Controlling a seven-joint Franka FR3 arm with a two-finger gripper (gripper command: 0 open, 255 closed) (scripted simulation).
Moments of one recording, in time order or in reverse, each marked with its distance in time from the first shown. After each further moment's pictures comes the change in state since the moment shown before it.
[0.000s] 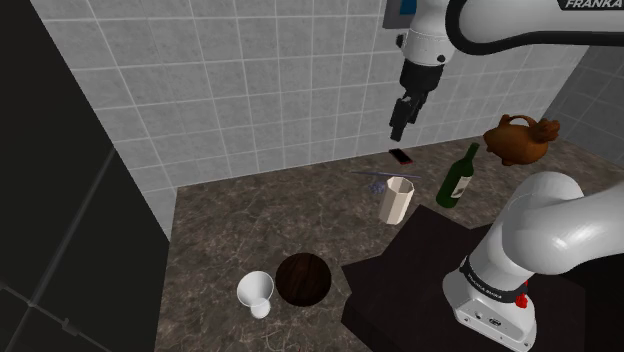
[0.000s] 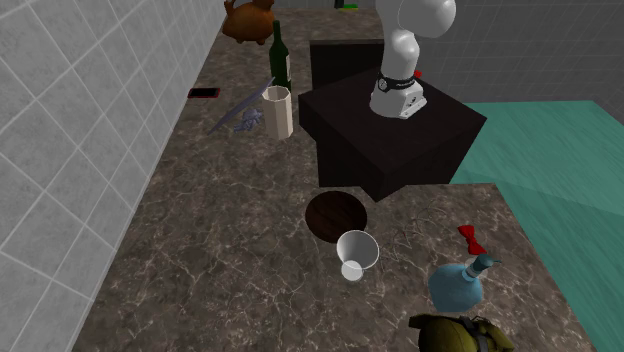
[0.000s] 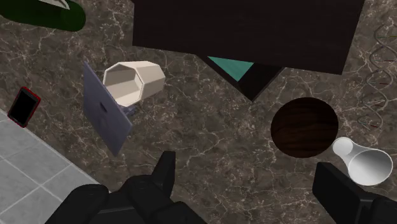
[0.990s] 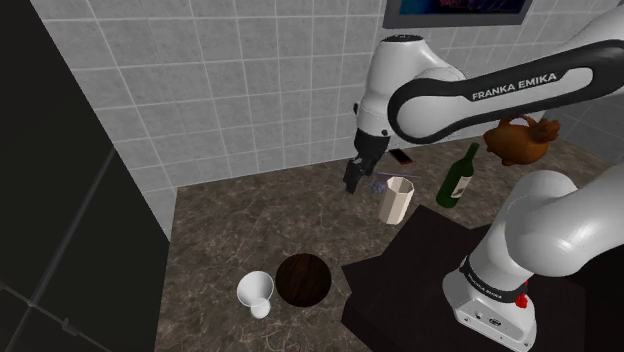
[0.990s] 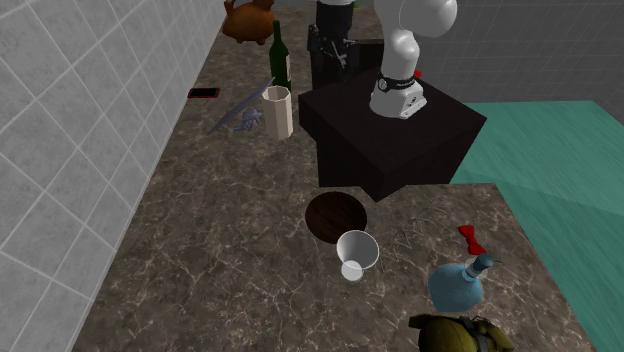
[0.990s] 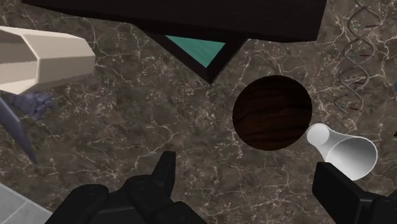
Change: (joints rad) arm 0.086 0.198 0.104 -0.230 0.169 0.461 0.120
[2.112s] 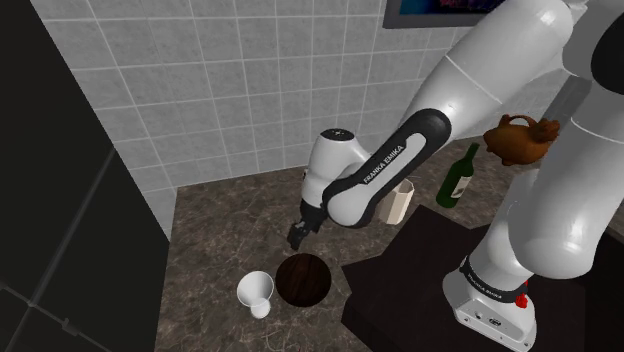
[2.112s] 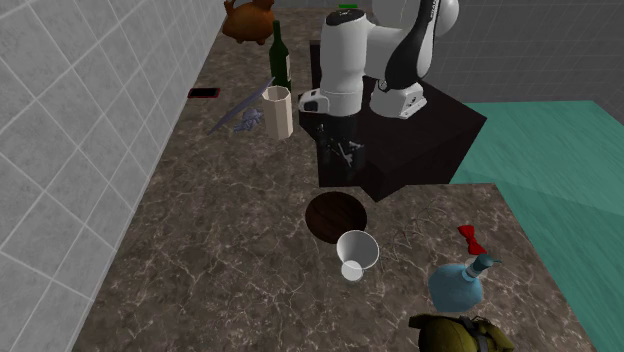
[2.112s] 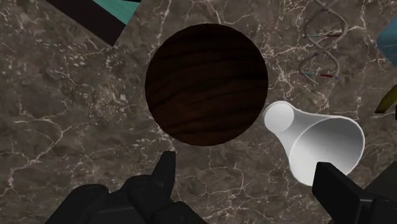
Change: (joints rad) arm 0.119 0.656 0.141 0.081 0.167 0.660 0.094
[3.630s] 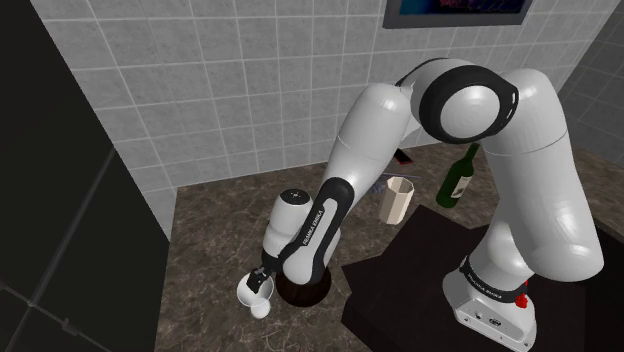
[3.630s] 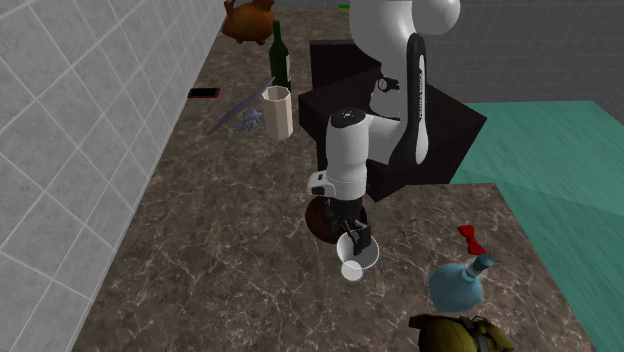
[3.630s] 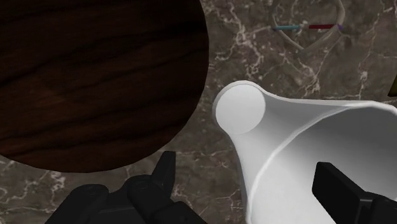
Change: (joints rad) arm 0.150 0.597 -0.022 0.360 -0.041 0.313 0.087
